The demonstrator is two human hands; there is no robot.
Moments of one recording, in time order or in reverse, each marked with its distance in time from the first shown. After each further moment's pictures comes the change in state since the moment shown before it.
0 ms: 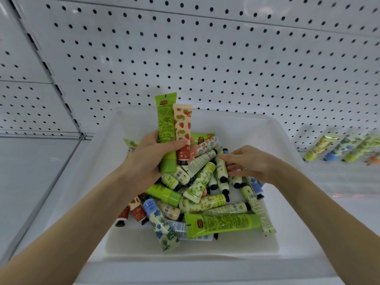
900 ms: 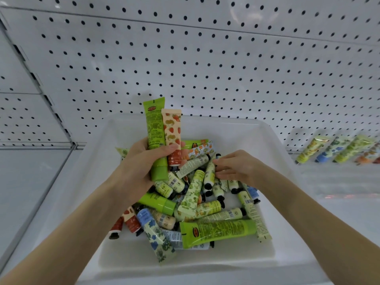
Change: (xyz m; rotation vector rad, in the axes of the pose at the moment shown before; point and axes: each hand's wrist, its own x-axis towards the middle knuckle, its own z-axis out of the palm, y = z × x) left_hand -0.001 0.004 0.002 -0.050 0.024 0.026; right_hand 0.004 -0.002 0.008 0.241 0.047 0.059
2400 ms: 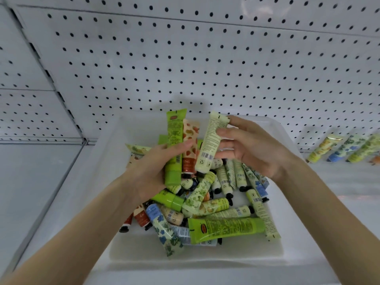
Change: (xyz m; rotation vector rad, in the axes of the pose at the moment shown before) left_hand -0.003 -0.001 0.001 0.122 -0.098 -0.243; right_hand -0.059 -0.050 0.018 0.194 -0.371 -0.433
